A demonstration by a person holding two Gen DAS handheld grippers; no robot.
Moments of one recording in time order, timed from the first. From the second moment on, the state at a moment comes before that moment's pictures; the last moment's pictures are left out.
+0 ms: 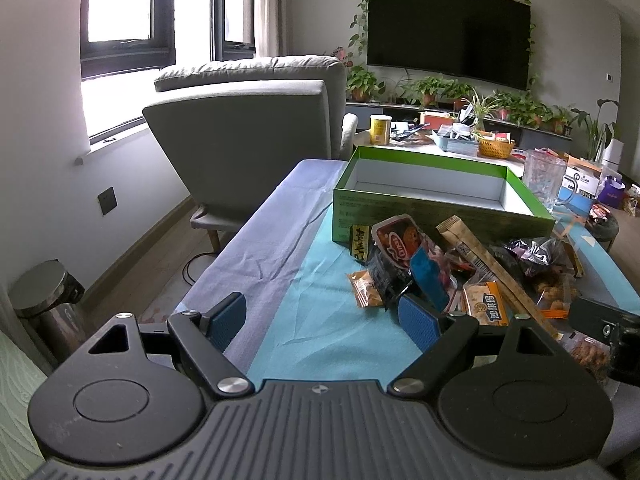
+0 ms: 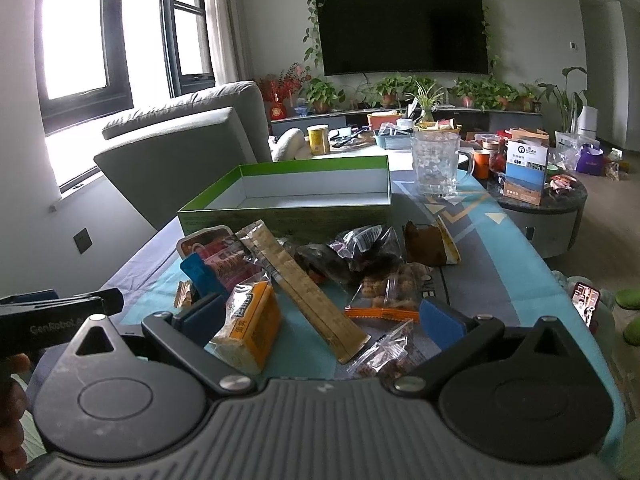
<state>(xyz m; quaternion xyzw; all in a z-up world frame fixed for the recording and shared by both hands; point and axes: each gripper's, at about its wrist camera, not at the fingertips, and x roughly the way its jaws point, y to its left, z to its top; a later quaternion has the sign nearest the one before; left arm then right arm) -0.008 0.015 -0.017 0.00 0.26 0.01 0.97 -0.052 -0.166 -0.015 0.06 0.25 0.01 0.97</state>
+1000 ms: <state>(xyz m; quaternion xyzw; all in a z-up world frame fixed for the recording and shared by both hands) -0.009 0.009 -0.019 0.01 0.25 -0.01 0.97 -0.053 -0.167 -0.016 0.06 0.25 0.01 0.97</state>
